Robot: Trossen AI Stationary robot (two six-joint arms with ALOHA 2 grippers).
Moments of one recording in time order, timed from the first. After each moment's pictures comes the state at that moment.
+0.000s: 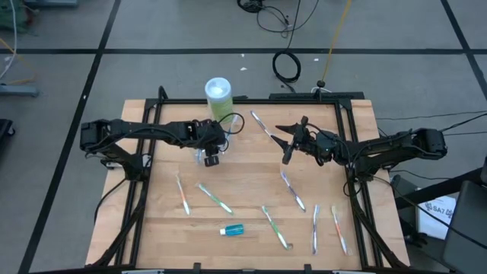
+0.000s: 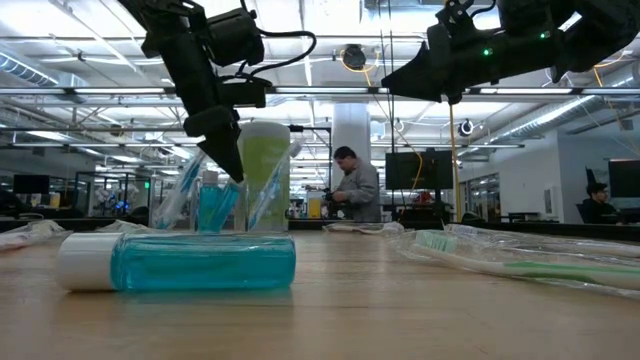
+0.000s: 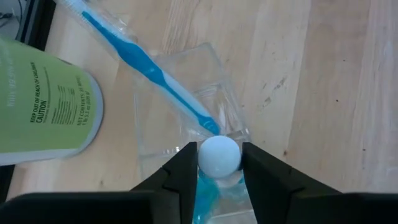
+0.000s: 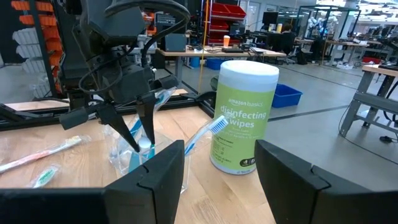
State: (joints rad) left arm 0.23 1.49 0.94 -0.50 -0.16 0.14; right arm -0.10 1.17 0.45 0.69 0.36 -0.04
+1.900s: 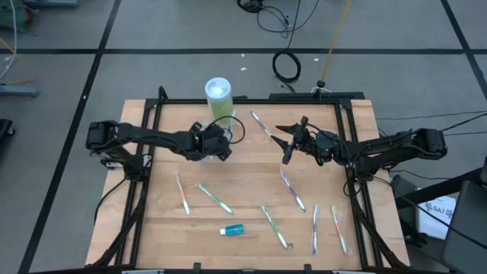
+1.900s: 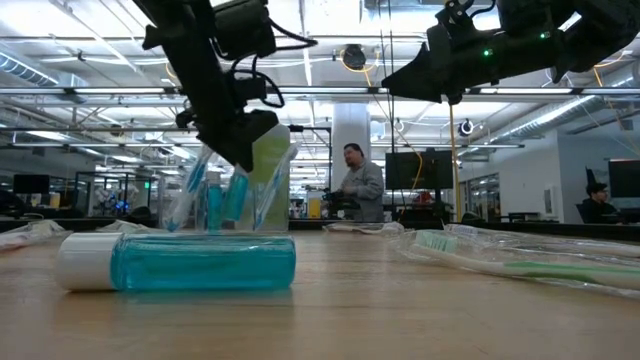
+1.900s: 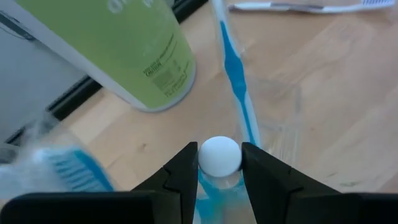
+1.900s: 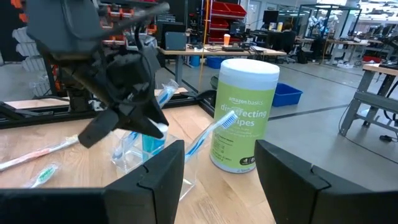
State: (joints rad) left arm 0.09 1.57 0.98 -0.49 -0.66 -0.55; right arm -0.10 1.17 0.45 0.68 0.36 -0.04
